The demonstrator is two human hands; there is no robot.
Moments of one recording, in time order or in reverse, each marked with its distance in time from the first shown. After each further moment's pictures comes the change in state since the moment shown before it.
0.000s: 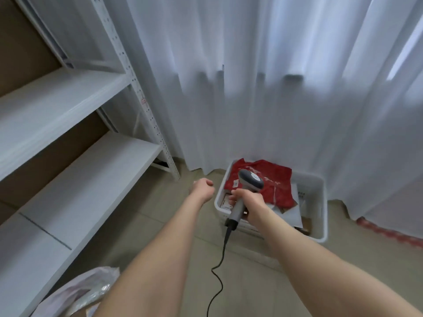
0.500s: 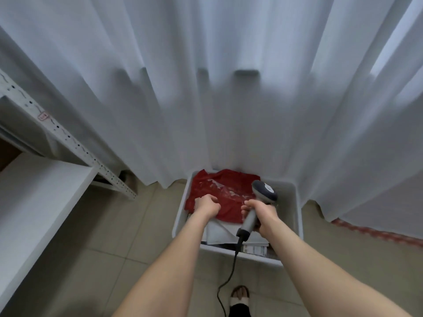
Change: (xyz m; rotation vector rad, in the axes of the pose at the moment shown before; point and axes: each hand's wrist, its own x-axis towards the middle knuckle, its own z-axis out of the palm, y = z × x) left_hand 0.189 0.123 0.180 0.060 -0.228 -0.019; right_hand 0.218 -0.090 -0.153 0.163 0.213 0.099
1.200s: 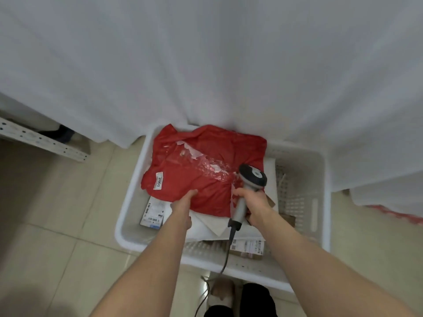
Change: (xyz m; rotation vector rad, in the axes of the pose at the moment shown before) left_hand 0.282 -0.113 0.183 -0.942 0.125 -0.649; right_hand 0.347 0.071 -0.021 -0.136 0.053 0.190
